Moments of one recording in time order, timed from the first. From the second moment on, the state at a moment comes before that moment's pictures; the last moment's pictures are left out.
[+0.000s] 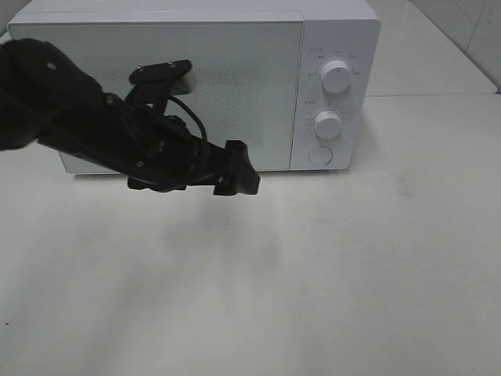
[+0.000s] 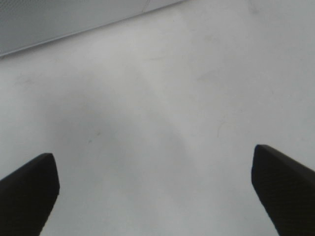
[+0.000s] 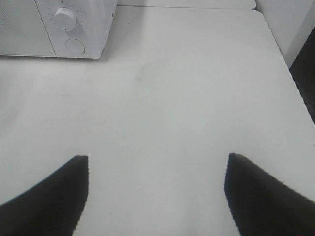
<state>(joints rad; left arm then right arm) -0.62 1.76 -0.99 -0.87 0.31 0.65 0.16 0.00 -0.51 -0.14 1.04 0.13</state>
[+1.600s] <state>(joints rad) 0.08 0.77 -0.74 -0.12 1.16 0.13 0.16 0.00 -0.51 -0.14 1.04 0.13</state>
